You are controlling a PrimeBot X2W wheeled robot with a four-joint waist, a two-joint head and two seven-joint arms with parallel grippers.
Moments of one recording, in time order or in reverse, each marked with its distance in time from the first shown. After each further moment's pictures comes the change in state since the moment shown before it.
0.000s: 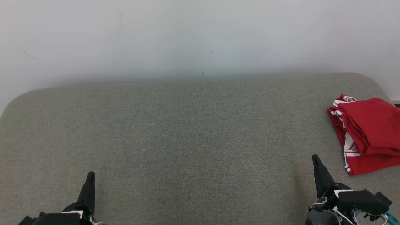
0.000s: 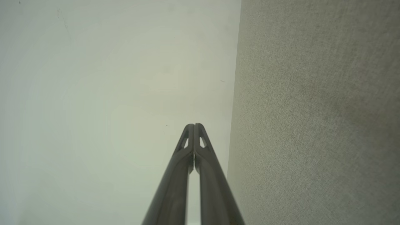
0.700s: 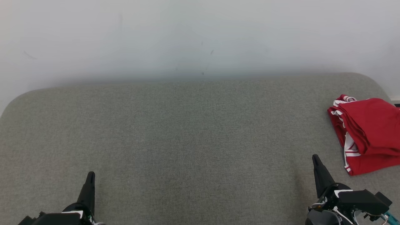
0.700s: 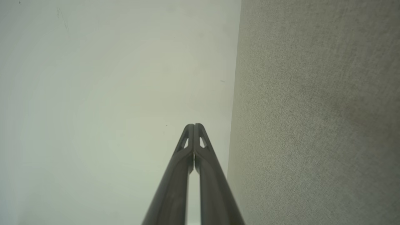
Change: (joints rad) left arm 0.000 0.000 0.000 0.000 0.000 0.000 0.000; right arm 0.000 0.000 0.000 0.000 0.000 0.000 0.000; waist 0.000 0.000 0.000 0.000
